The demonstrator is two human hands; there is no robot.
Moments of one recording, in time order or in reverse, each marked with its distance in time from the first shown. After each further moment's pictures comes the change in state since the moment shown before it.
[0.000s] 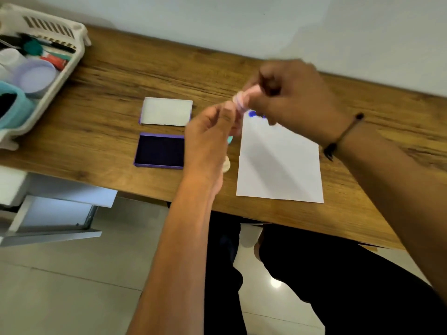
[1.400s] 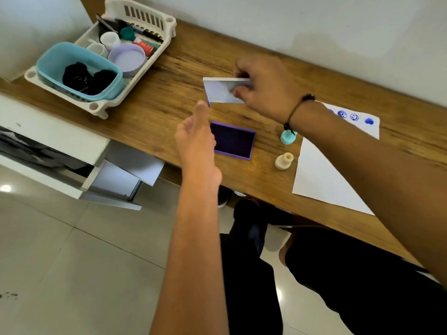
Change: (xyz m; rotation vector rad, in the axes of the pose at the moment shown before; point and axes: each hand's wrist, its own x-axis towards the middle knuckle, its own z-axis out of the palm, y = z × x) left_hand -0.001 0.025 -0.101 -0.216 0.560 -0.241; right_hand 0.073 -0.060 0.106 -0.343 -0.069 -0.317
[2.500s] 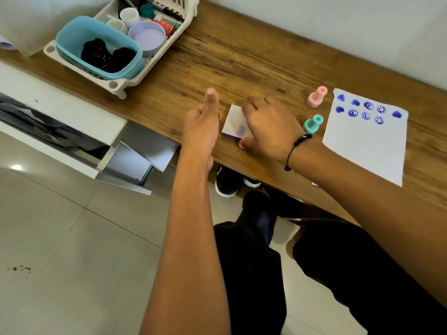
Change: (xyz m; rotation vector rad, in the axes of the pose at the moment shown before) left_hand 0.040 -0.002 -0.035 0.399 -0.218 0.224; right_hand -0.047 -0.031 0.049 -0.293 -0.356 -0.013
